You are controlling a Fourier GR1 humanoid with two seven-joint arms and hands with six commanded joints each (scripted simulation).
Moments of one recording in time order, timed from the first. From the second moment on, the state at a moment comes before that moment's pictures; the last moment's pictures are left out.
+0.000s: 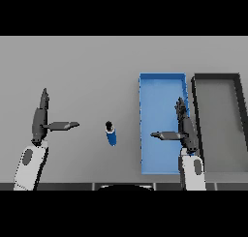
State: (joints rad) left arm -0.11 0.43 -0.16 -1.48 0.24 0.26 0.01; right arm 0.00 0.00 0.00 -1.57 0.00 0.00 0.00
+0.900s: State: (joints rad) left arm -0.04 0.65 -0.32 -1.60 0.23 -0.15 -0.13; right arm 0.08 -0.18 0.09 -1.69 0.17 0.08 -0.08
